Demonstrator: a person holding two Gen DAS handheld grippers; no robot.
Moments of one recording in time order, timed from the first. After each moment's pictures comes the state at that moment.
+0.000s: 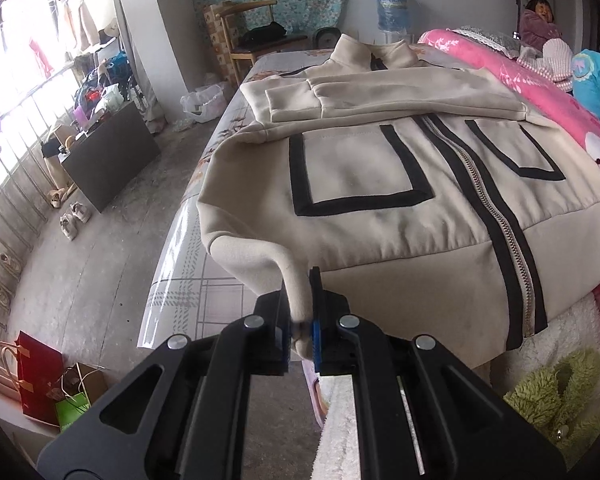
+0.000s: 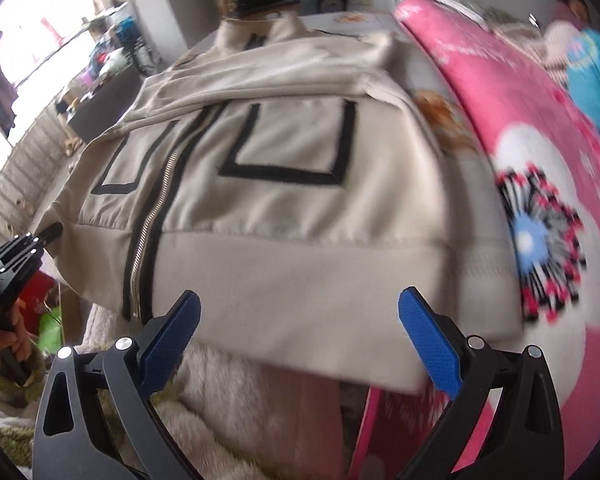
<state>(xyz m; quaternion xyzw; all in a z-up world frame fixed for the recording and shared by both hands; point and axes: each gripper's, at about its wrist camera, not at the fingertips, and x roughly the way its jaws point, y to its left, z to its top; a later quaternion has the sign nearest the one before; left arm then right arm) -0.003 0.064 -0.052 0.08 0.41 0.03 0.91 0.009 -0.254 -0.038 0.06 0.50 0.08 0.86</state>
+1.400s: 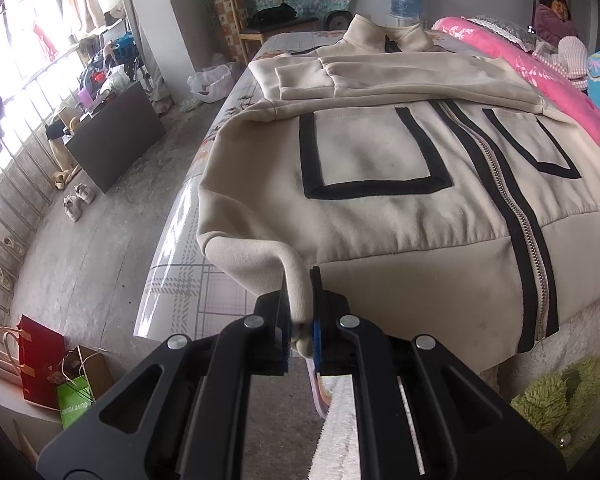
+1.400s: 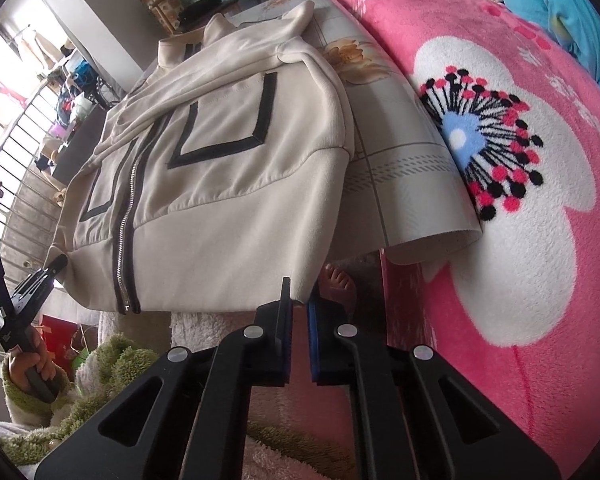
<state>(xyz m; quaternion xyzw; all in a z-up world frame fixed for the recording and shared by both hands) 0.010 0.069 -0.061 0.07 0.44 0.05 0.89 -0.014 -0.294 -0.054 0.16 0.52 0.04 0.84</state>
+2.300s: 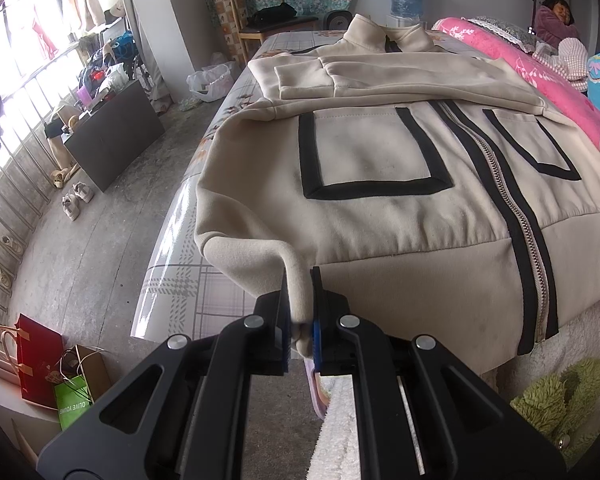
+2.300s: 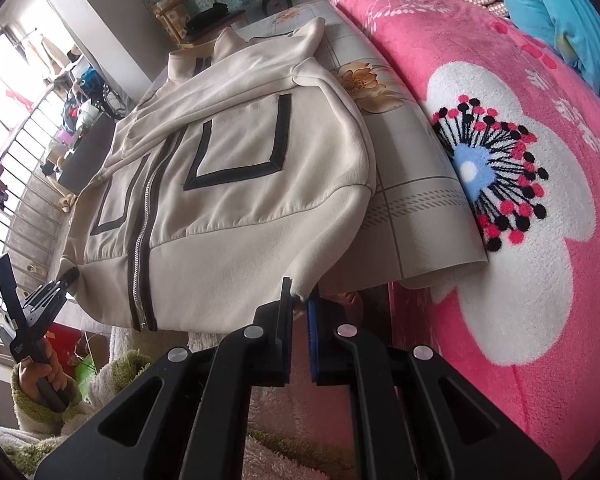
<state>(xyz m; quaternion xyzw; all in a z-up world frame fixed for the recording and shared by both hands) 0.011 0.069 -0.061 0.07 0.44 0.05 0.89 -0.009 -0.292 -0.040 0.16 0.50 0.05 0.85</state>
